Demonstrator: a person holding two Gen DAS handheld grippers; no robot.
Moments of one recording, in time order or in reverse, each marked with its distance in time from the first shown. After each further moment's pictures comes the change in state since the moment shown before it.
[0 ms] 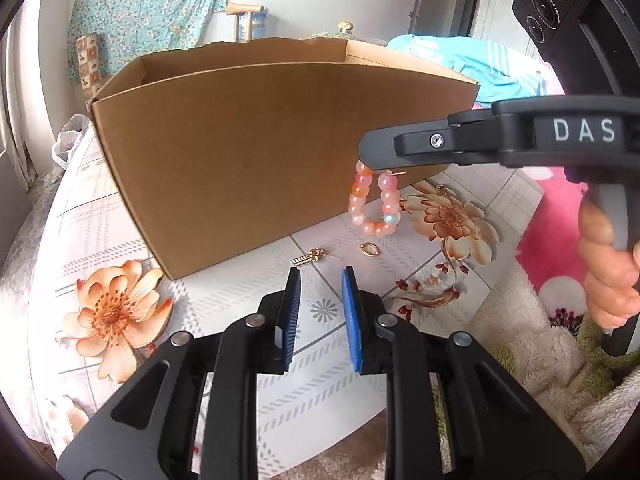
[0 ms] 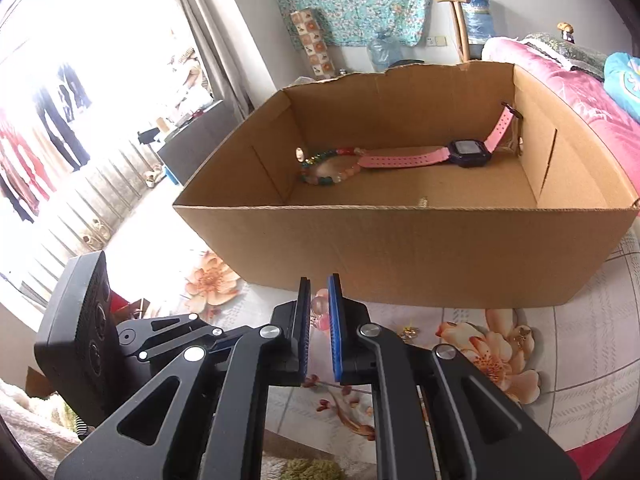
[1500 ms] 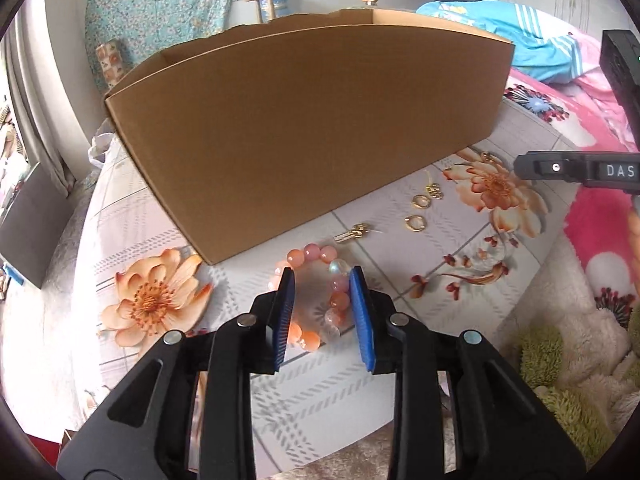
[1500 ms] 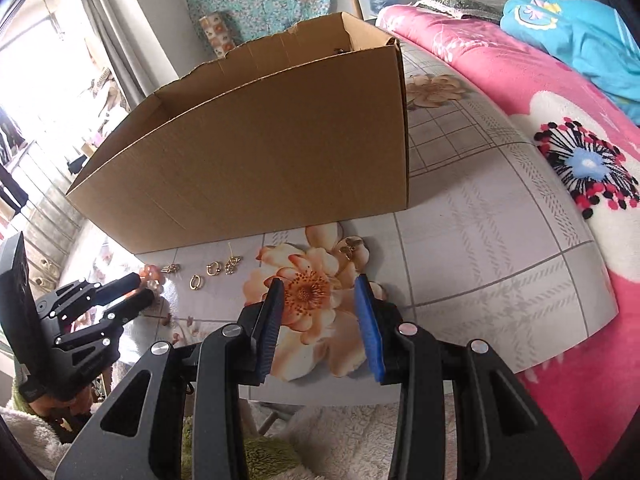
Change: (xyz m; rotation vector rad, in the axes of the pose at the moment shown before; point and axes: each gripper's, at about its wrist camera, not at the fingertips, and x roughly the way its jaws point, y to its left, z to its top) left arm 0.016 -0.003 0.000 0.057 0.099 0.203; right arm -0.039 -0.102 -0.060 0.194 0.013 -0.256
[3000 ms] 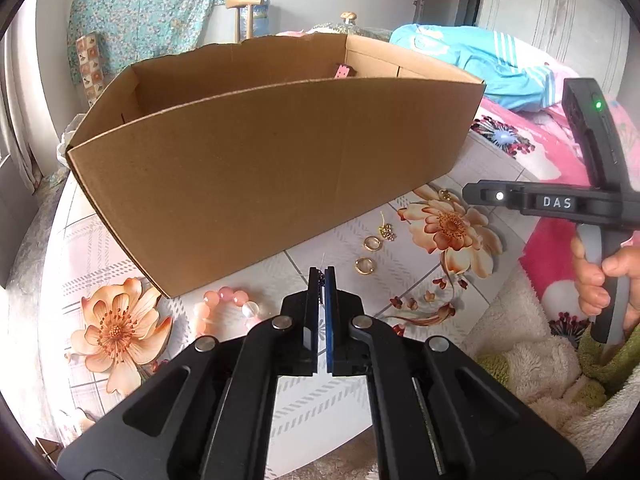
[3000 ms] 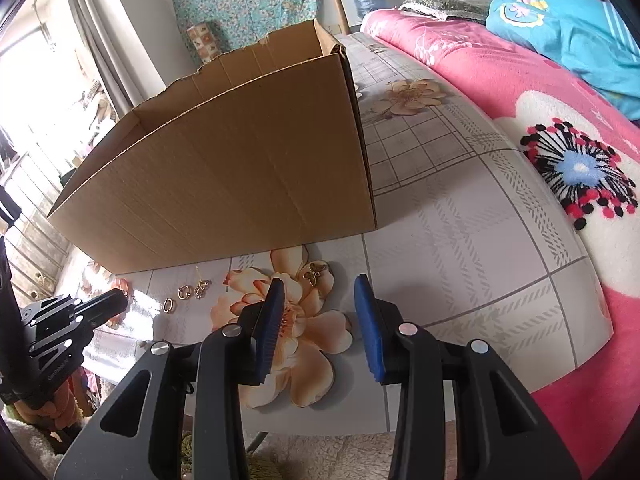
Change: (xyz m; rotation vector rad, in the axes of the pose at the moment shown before) left arm -0.007 -0.006 0.021 -0.050 -0.065 -0.188; right arm 0.007 -0.007 0.010 0.030 -0.025 -0.018
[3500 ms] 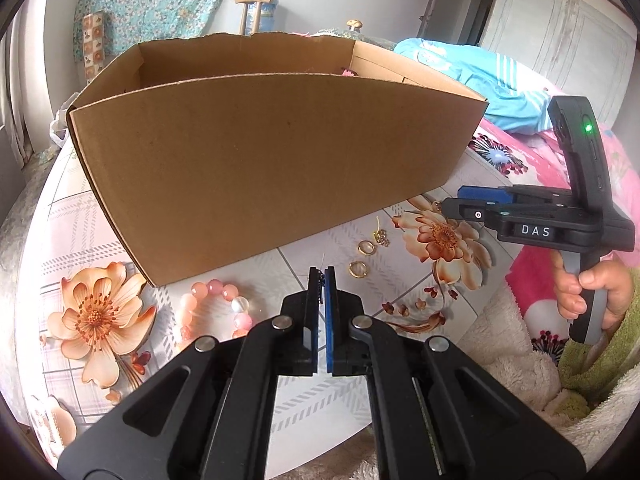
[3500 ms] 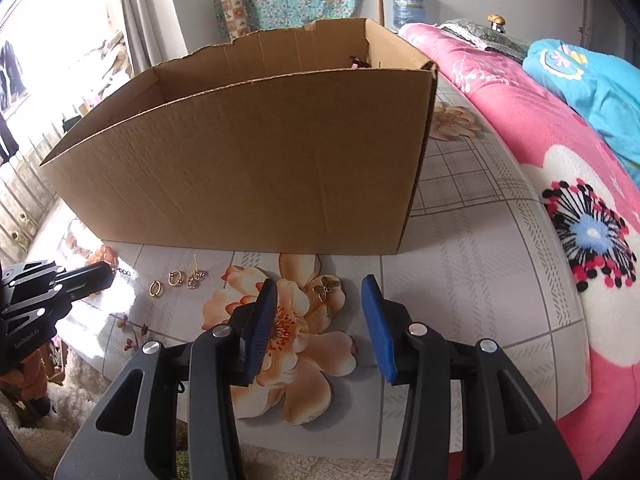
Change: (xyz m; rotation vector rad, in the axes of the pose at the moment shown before) left arm 0.008 0.005 -0.003 -0.072 -0.012 -0.054; right arm 0.014 0.020 0.011 -0.210 0.020 -0.043
